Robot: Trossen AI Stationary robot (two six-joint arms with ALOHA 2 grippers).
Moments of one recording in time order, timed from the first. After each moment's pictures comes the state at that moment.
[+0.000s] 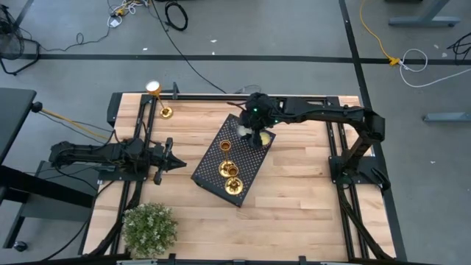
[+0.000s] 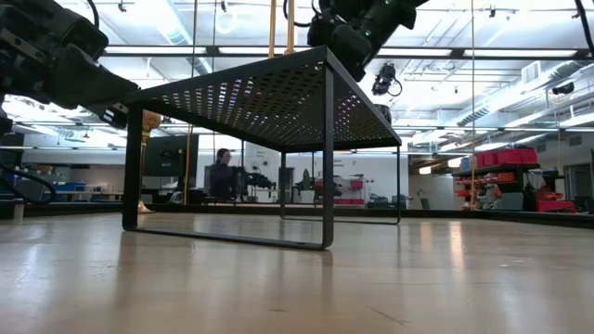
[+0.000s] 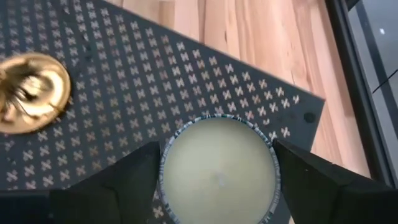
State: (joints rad) left arm -0.02 0.13 0.04 -0.03 0.11 -0.12; right arm -0.26 1.71 1.47 -0.65 -0.12 -0.24
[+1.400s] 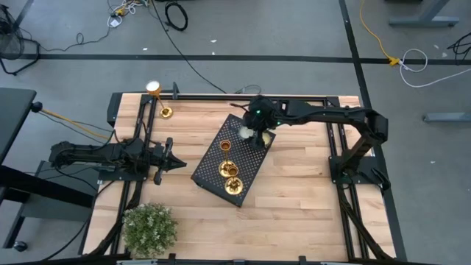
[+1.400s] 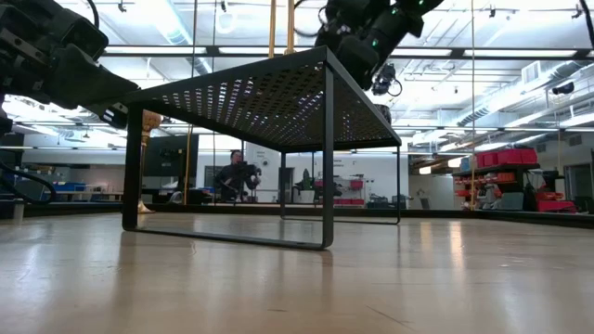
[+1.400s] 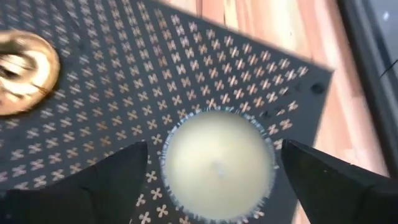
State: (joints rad) left arm -0.02 0.13 0.04 -0.03 0.11 -0.12; right arm -0.27 1.67 1.38 -0.61 -0.12 -0.21
